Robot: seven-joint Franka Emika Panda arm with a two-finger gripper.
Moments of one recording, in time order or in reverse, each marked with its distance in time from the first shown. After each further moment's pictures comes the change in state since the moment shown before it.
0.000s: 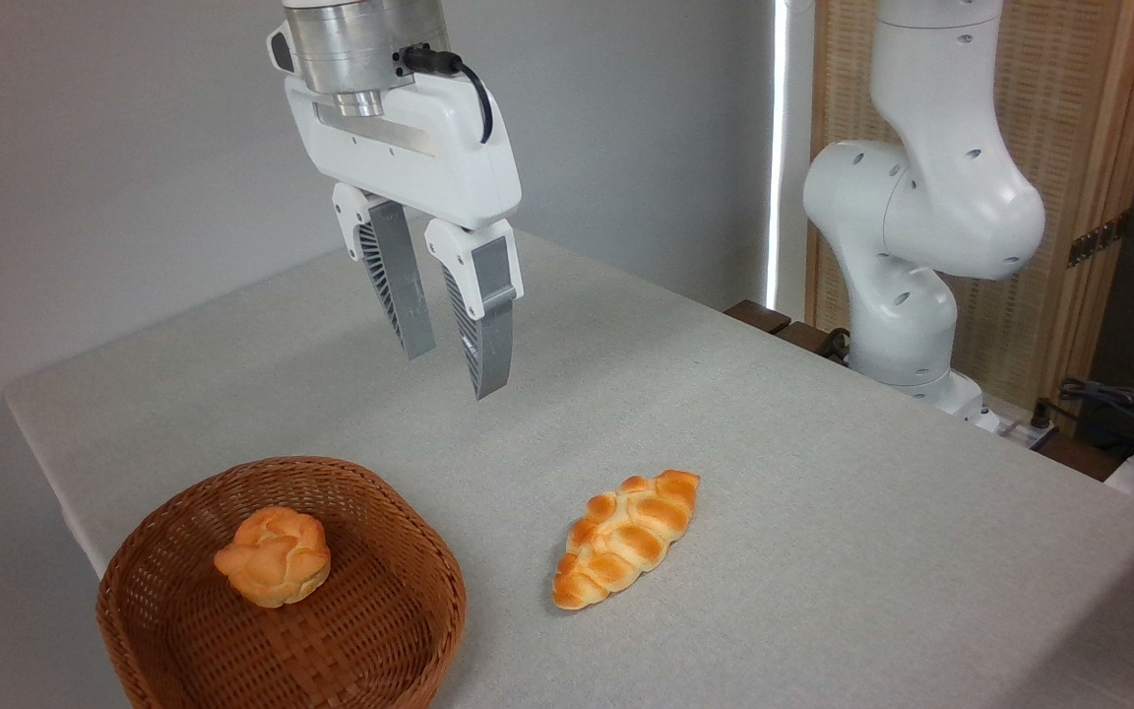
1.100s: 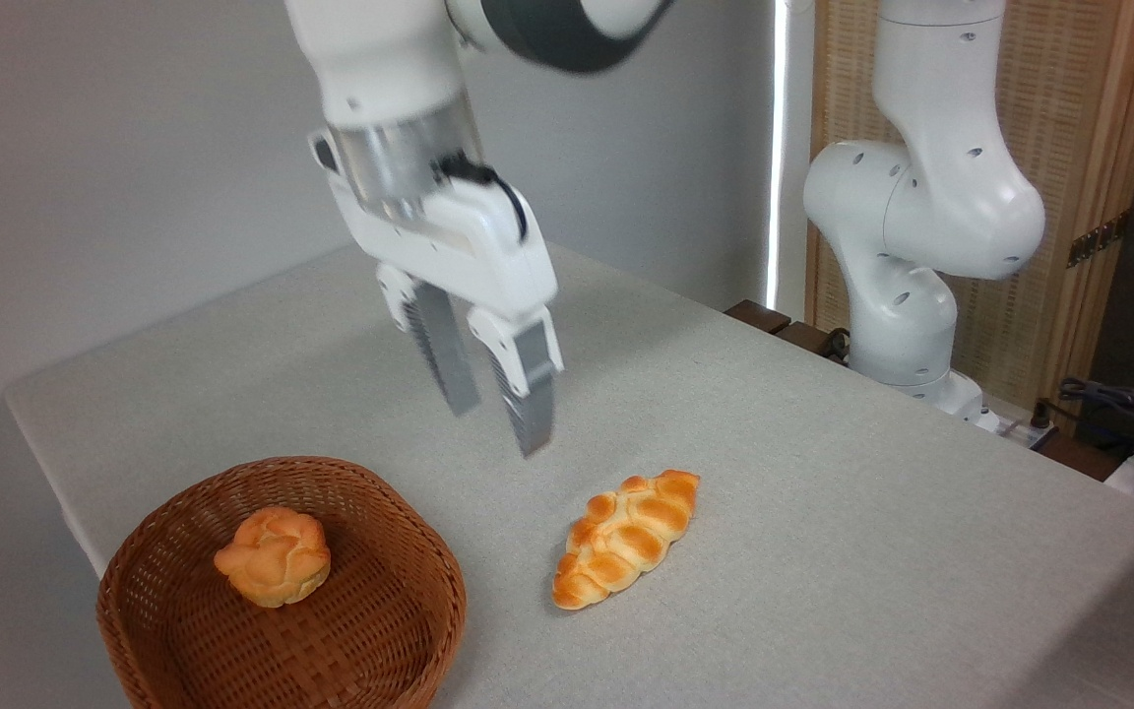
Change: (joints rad) arm -0.001 -0.038 0.003 -0.226 0.003 0.097 0.000
